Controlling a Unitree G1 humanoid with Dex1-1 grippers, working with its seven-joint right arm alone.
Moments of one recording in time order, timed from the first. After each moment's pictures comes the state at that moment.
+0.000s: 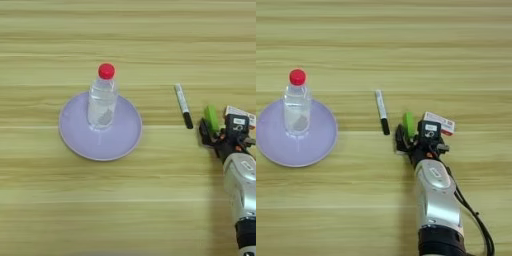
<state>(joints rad) -0.09 -0.23 -0.32 0.29 0.09 0.11 0.09</state>
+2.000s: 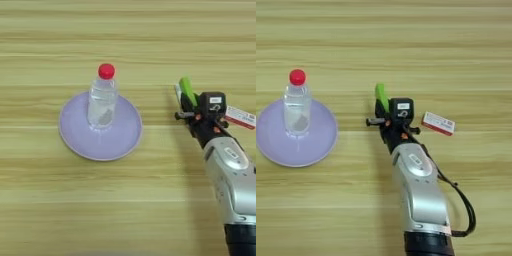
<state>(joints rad) -0.03 -0.16 -0.13 -0.14 0.14 0.25 0.15</state>
